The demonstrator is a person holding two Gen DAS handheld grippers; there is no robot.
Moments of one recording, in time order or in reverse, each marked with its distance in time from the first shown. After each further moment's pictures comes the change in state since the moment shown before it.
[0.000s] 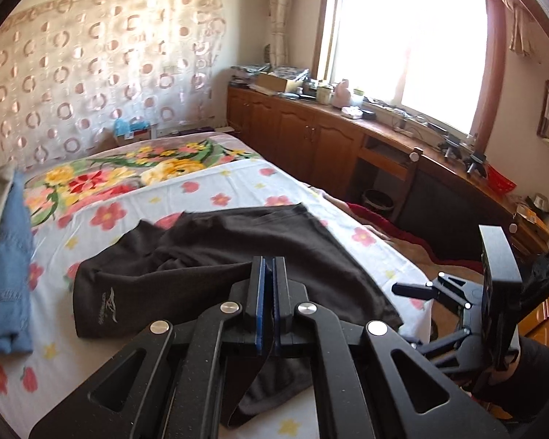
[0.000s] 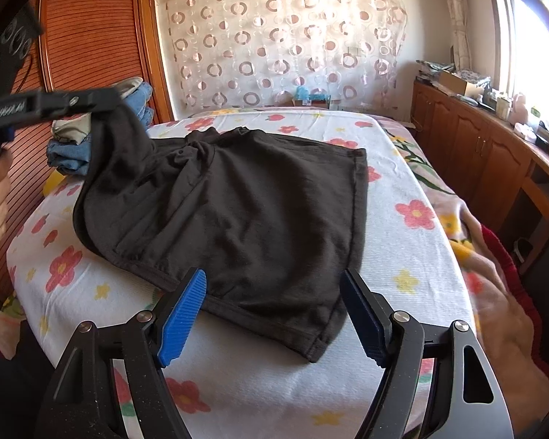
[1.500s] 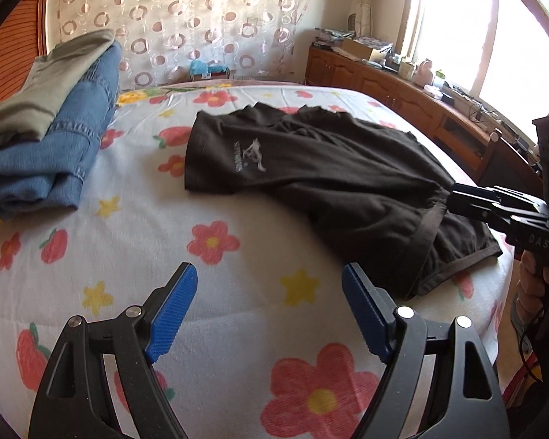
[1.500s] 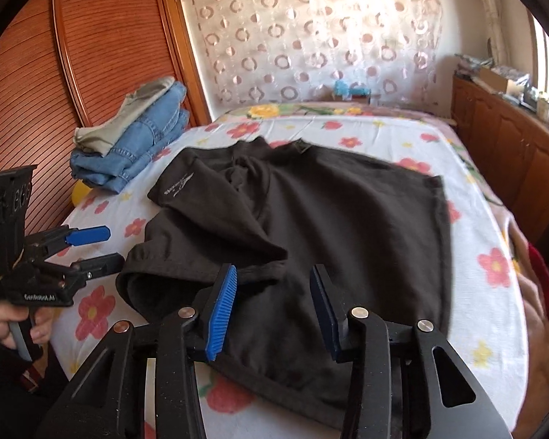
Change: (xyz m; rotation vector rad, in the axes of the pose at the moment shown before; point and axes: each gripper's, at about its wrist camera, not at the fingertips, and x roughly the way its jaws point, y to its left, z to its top) left arm -0.003 0.084 -0.116 -0.197 0.142 0.247; right arm 0.058 0.027 0.049 -0.003 0.046 0.164
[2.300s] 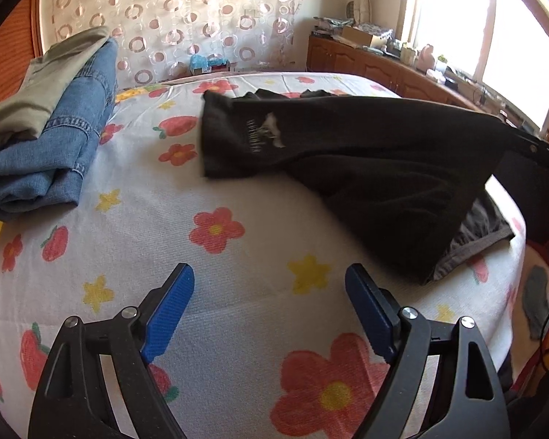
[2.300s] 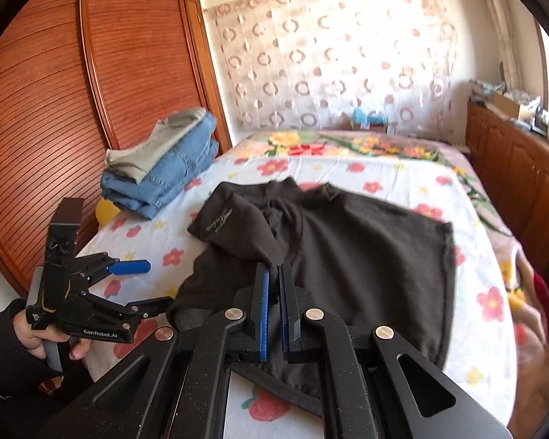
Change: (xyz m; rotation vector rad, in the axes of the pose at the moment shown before) left arm 0.004 0.000 -0.001 0.028 0.029 0.026; right arm -0.050 0.011 0.010 -0.049 -0.128 0.045
